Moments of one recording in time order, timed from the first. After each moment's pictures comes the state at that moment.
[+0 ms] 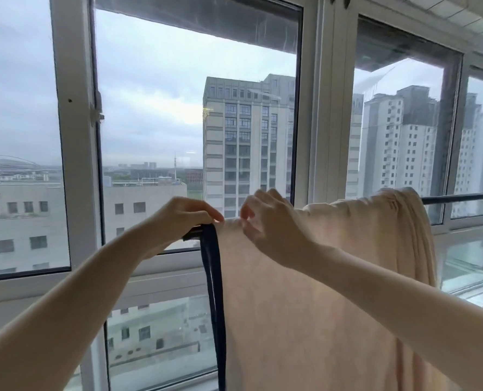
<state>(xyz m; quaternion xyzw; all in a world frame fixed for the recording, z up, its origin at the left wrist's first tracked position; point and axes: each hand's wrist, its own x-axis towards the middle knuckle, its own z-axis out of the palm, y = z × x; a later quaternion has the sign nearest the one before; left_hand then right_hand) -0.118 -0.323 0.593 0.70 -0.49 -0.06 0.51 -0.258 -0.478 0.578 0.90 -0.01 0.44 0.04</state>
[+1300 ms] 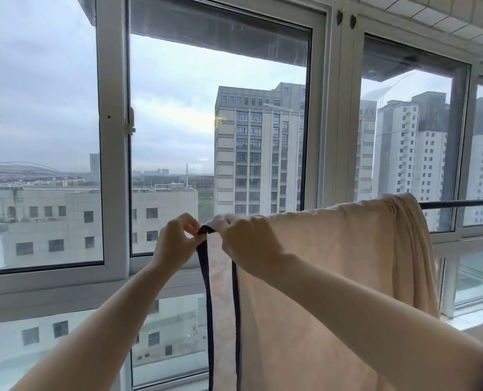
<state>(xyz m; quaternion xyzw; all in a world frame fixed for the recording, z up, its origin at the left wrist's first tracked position) -0.106 -0.293 0.539 0.74 -0.39 0.22 0.50 -0.239 -0.402 0.564 0.88 0.02 0.44 0.19</state>
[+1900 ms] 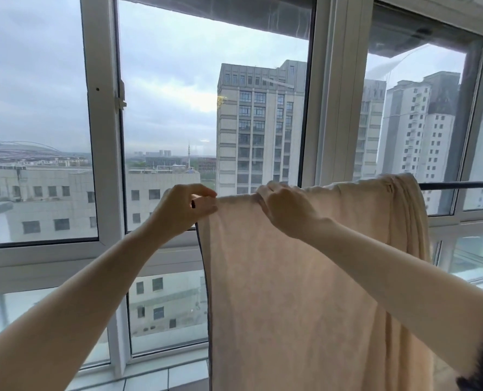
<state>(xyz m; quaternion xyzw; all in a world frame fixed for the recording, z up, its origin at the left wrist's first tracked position) -0.137 -0.300 0.563 0.73 -0.50 0.21 0.43 -0.264 -0.500 0.568 0.90 -0.05 0.40 0.17</state>
